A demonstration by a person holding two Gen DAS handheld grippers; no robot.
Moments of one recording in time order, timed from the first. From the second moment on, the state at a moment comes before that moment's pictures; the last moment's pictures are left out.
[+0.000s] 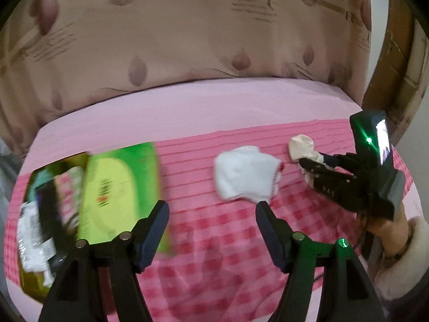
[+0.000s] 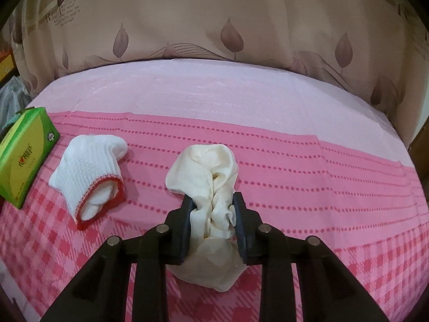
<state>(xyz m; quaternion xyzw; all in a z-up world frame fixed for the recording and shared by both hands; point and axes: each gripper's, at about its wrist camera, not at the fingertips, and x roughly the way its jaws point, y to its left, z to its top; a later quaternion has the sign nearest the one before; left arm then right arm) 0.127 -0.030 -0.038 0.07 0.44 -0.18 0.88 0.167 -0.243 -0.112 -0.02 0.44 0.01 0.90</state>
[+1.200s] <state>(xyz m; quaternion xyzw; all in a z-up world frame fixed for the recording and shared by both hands) 0.197 -0.100 -0.101 0.05 0.49 -0.17 0.86 0.166 -0.245 -0.114 -0.01 0.44 0.02 0.90</state>
